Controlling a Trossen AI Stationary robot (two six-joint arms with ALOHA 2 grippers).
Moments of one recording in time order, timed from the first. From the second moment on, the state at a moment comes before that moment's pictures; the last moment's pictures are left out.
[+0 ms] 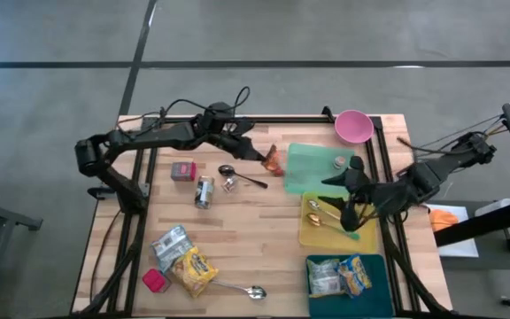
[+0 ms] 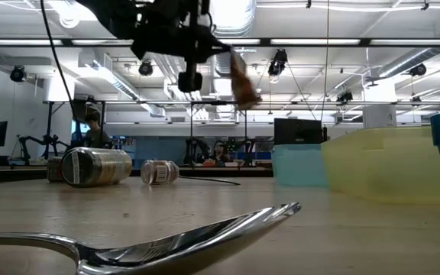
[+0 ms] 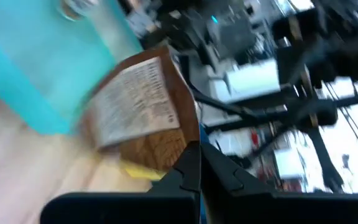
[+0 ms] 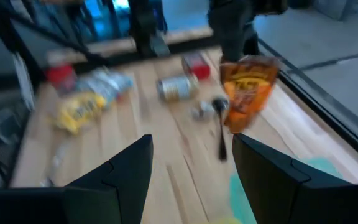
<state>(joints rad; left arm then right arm) 0.43 1.59 1.10 0.08 0.76 -0.89 0.49 0.97 1.06 -0.64 0.65 0.48</state>
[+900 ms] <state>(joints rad) 0.20 1.50 1.10 0.05 0.82 -0.87 -0.16 1.08 0.85 -0.04 -0.39 0.31</state>
